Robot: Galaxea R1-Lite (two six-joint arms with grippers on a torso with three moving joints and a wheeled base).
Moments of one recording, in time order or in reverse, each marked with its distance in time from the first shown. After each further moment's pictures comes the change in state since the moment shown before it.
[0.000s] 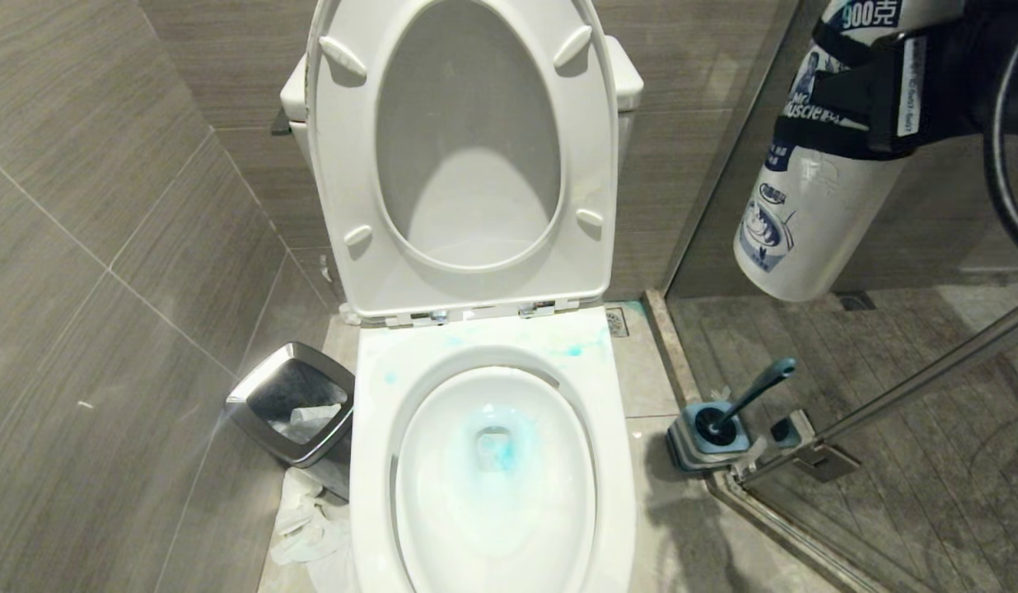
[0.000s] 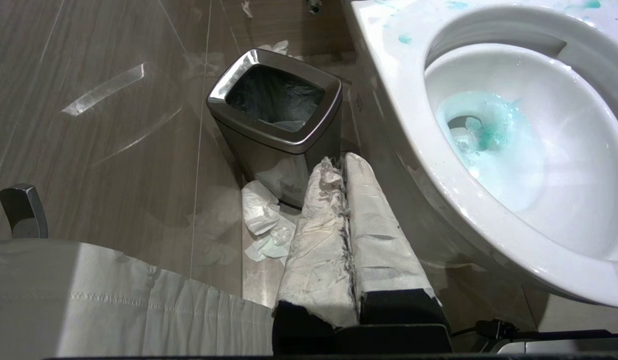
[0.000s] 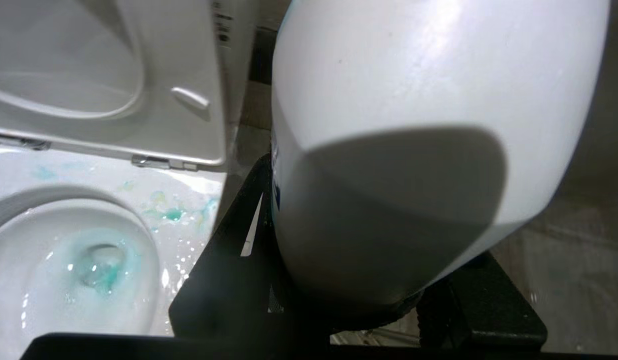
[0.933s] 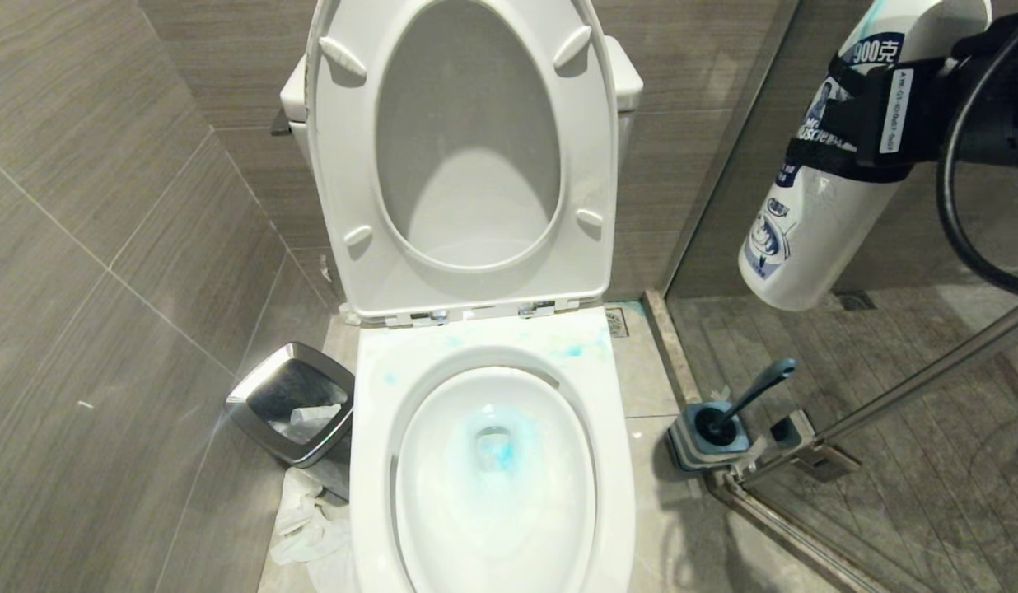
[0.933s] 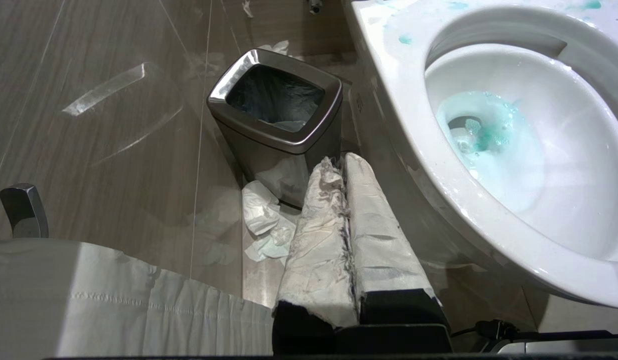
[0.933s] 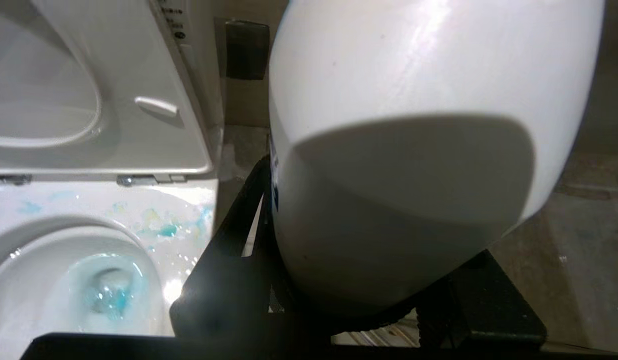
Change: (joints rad) left arm 0.000 0.000 0.000 0.000 0.000 0.000; right arm -0.115 0.006 0.086 -0.075 0.047 0.138
